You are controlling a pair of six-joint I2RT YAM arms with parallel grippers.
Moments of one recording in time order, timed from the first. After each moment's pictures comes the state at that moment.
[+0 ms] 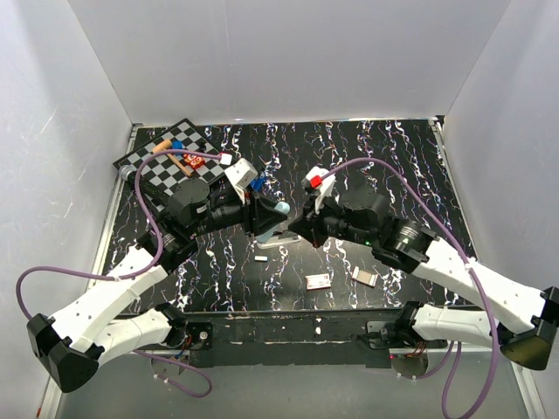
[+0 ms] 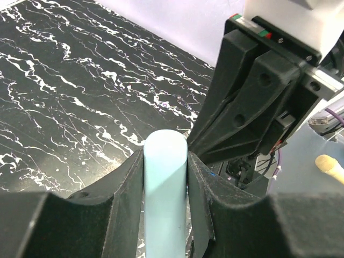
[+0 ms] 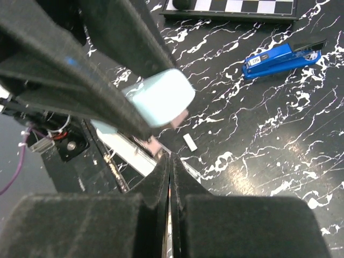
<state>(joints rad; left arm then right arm) -0.72 0.96 0.94 -0.09 0.45 -0.24 1.00 1.02 1.04 -0.36 -0.13 0.18</state>
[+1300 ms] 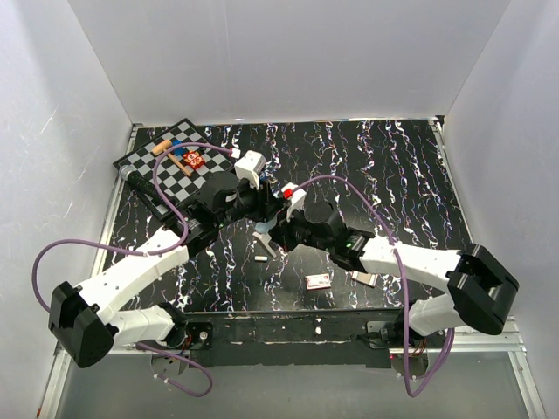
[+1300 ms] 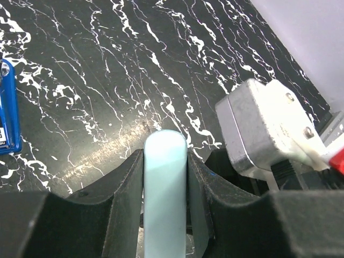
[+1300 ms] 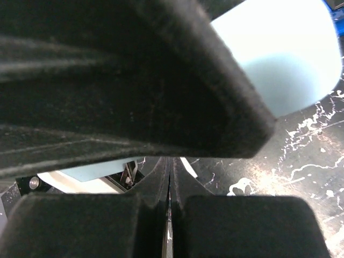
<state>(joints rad) -0.72 1.16 0.97 -0.16 0.09 -0.34 1.00 1.36 0.77 0.25 -0.09 0.30</state>
